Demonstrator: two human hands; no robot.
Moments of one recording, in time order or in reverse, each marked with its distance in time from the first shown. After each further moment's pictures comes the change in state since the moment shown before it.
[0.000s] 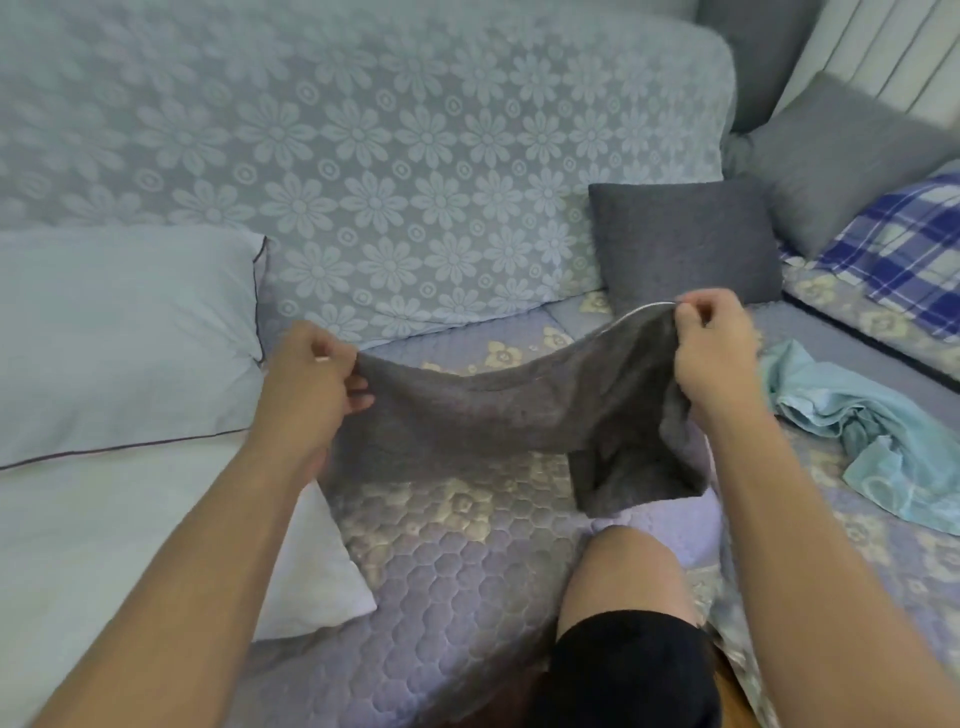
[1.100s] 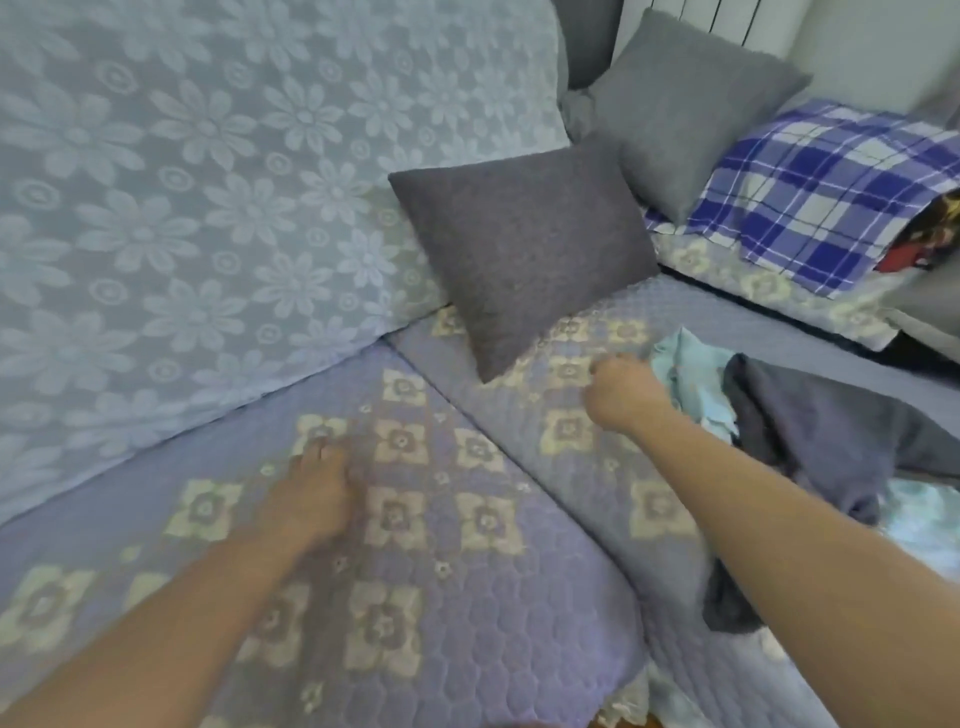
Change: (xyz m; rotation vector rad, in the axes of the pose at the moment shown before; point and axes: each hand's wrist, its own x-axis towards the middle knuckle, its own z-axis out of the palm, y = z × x) left_hand 0.185 -0.172 0.307 1.289 -0.611 0.212; right_hand 0.235 0.245 -0.001 -0.905 -0.449 0.193
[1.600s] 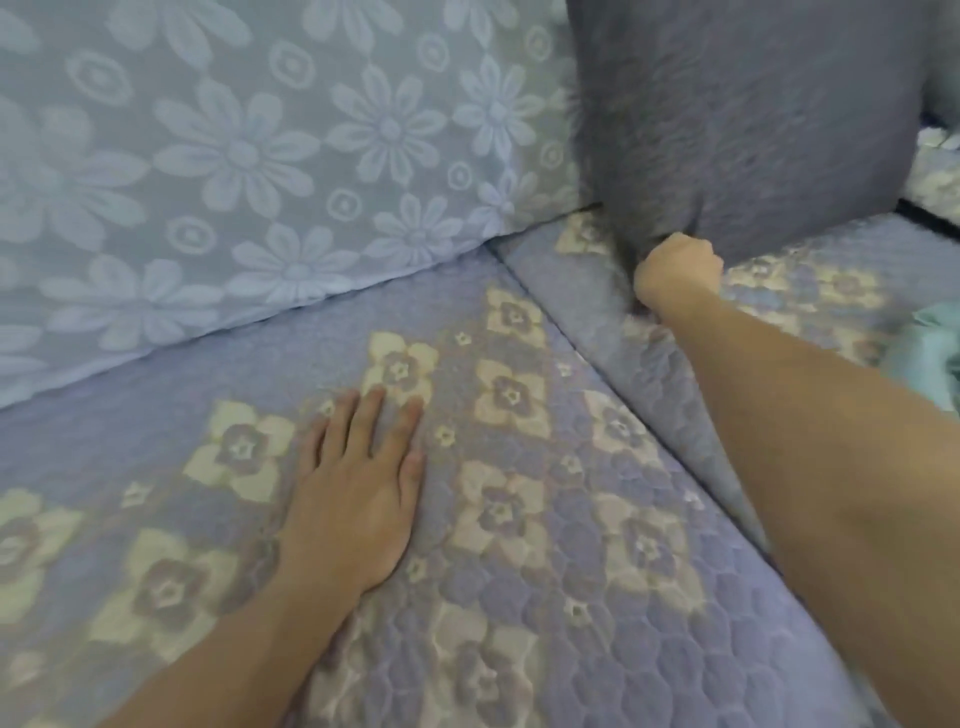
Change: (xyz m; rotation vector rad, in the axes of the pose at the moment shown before) left_hand 0.025 -0.065 0.093 0.120 0.331 0.036; right_hand 0.189 -0.141 0.107 0.076 0.211 0.137
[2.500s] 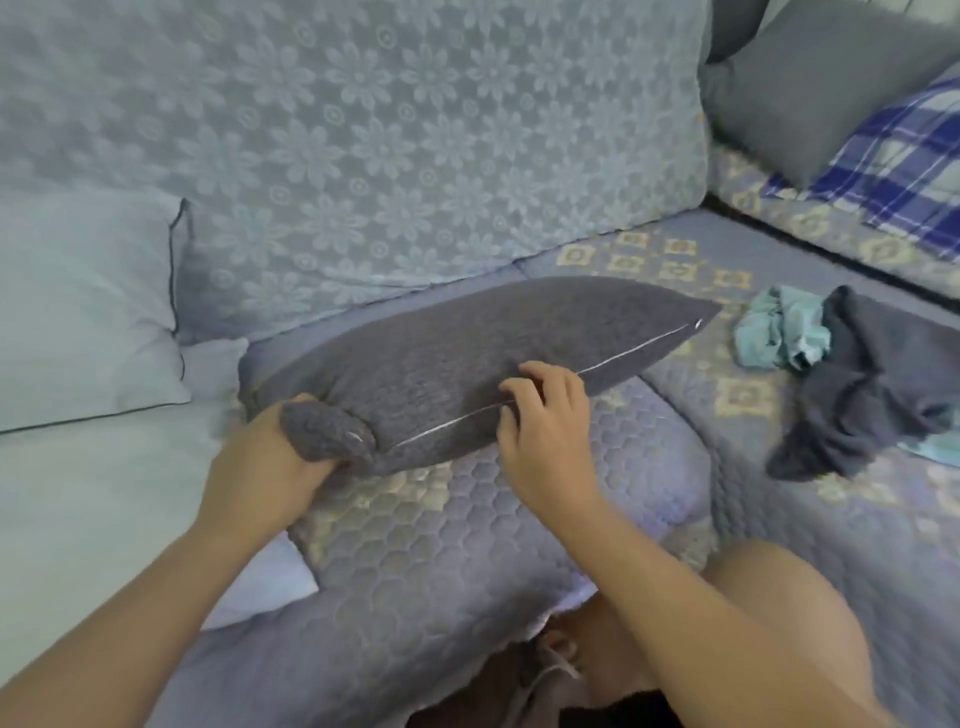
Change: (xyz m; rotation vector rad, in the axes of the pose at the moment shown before) left_hand -0.298 -0.077 -0.221 -0.427 0.141 -0.229; right_hand -0.494 0.055 -0.092 0.451 0.325 -0.728
